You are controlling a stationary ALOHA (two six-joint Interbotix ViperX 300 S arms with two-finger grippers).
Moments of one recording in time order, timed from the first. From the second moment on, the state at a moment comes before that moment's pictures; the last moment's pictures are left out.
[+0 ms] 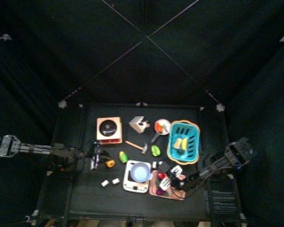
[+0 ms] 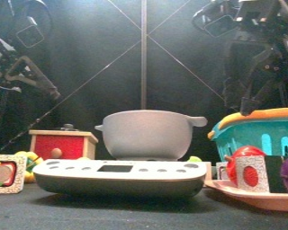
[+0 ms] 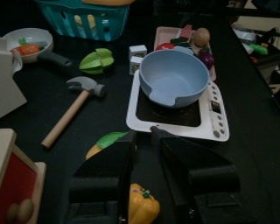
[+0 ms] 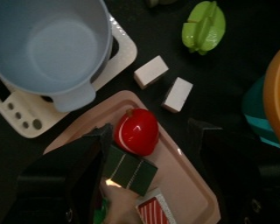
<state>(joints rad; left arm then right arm) 0.06 -0.74 1.27 0.33 -0.19 -0.35 0.49 -0.20 0.70 -0.74 0.86 1.68</state>
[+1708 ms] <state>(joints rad) 0.22 -0.65 1.24 0.14 -0.33 -0.35 0.39 -0.14 0.83 -0.76 0.48 1.68</state>
